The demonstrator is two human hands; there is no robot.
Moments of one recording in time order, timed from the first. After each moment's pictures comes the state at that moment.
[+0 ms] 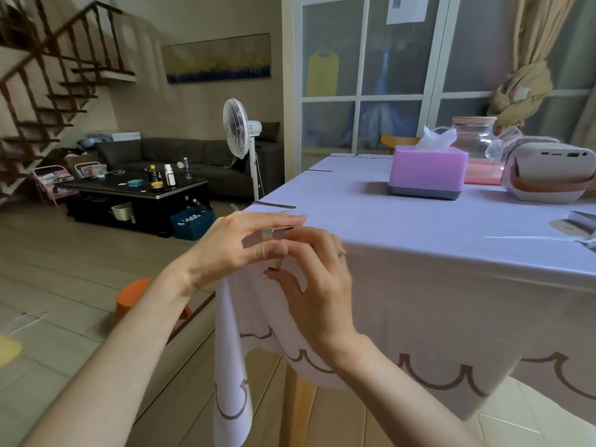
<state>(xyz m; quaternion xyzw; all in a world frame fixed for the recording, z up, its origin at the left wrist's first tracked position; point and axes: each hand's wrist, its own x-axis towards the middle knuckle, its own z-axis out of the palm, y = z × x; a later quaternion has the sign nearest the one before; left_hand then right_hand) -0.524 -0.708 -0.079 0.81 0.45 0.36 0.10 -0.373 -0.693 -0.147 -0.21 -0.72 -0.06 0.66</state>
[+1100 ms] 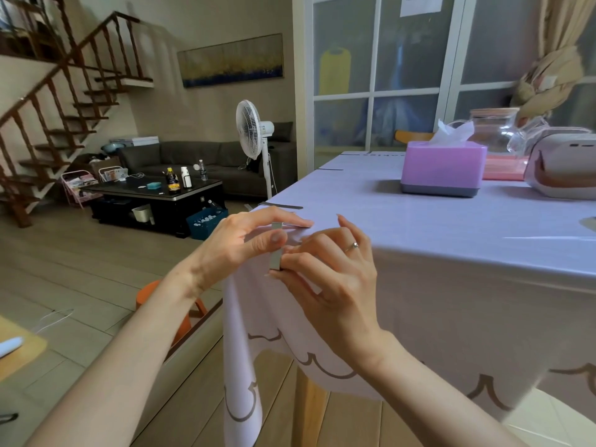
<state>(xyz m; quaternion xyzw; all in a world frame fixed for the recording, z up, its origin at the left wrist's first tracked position) -0.521 -0.711 -0.079 0.79 0.43 0.39 0.19 -0.359 -0.689 -0.132 -0.18 -0.72 -0.17 0.65</state>
